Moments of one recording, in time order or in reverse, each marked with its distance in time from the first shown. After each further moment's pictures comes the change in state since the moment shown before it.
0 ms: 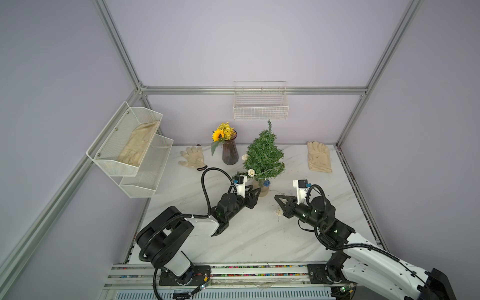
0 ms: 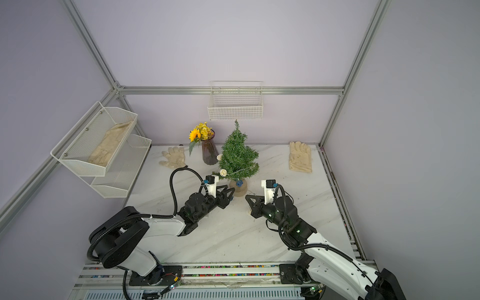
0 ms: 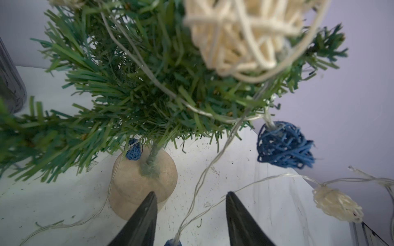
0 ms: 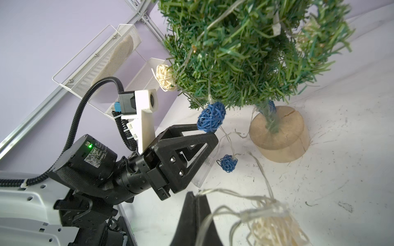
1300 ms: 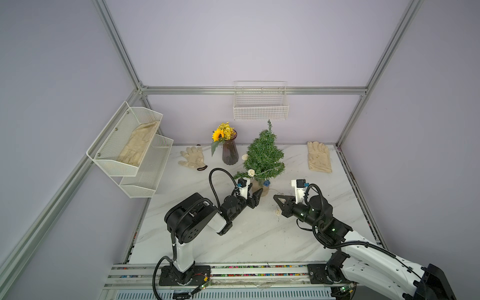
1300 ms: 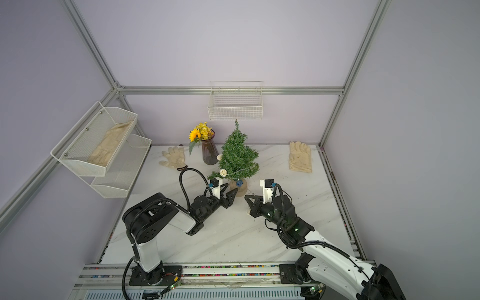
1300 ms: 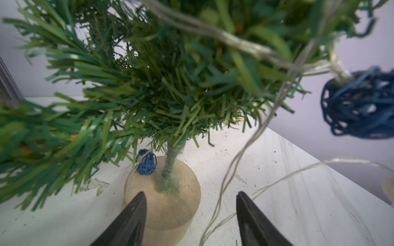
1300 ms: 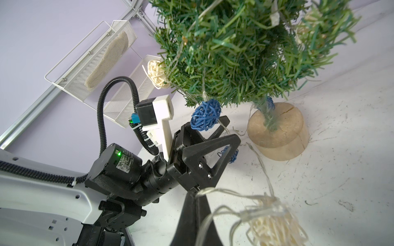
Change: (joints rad) left arm 0.023 0.283 0.033 0.342 -0.011 0.149; right arm 0.000 0.034 0.002 0.019 -0.001 0.005
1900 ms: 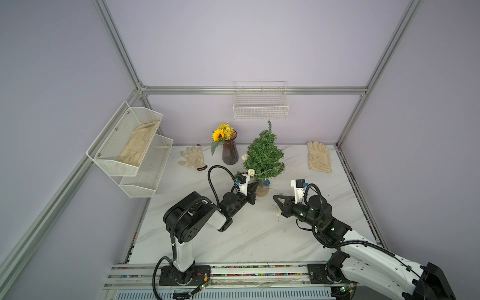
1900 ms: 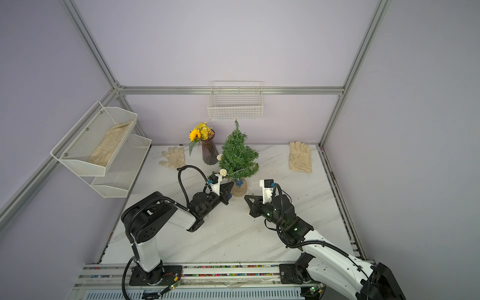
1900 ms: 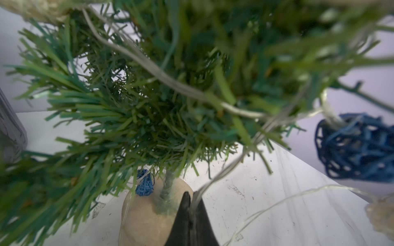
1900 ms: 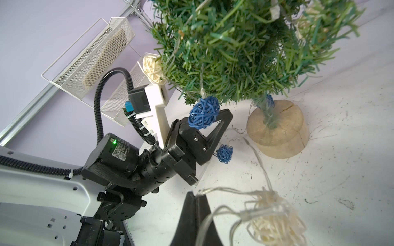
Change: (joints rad) left arm 0.026 -0.029 0.030 -0.006 0.047 -0.005; right arm 0.000 0.009 0.001 0.000 -0.010 0.001
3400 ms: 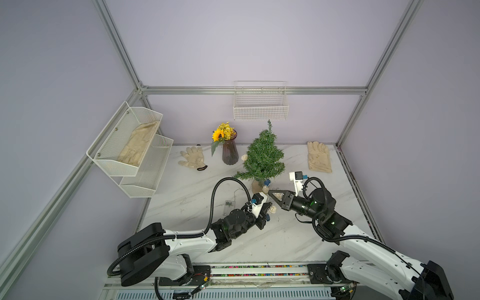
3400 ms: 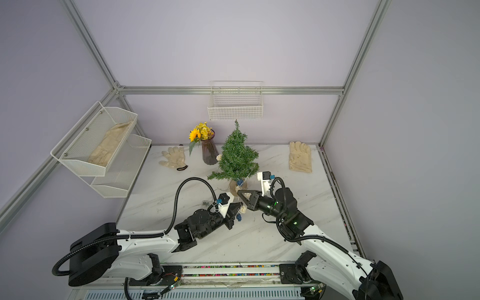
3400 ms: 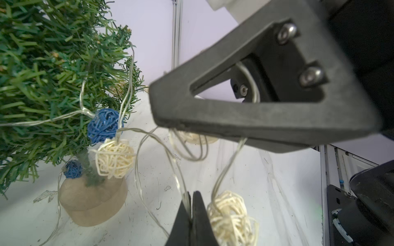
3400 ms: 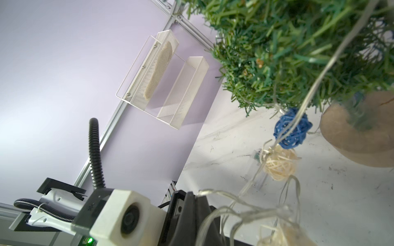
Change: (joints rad) left arm -0.384 -0.512 -0.072 -0.578 -0.212 0.143; right arm -0.048 0.057 0.103 0.079 -0.236 0.268
